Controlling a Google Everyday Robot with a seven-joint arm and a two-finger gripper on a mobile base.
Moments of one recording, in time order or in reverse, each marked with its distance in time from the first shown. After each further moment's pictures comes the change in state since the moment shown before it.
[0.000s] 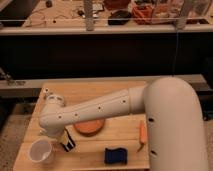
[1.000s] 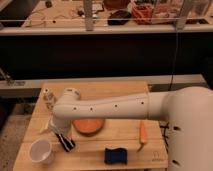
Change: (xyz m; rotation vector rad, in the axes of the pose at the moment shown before) arm 0.001 0.011 -0.038 0.142 -0.134 -0.231
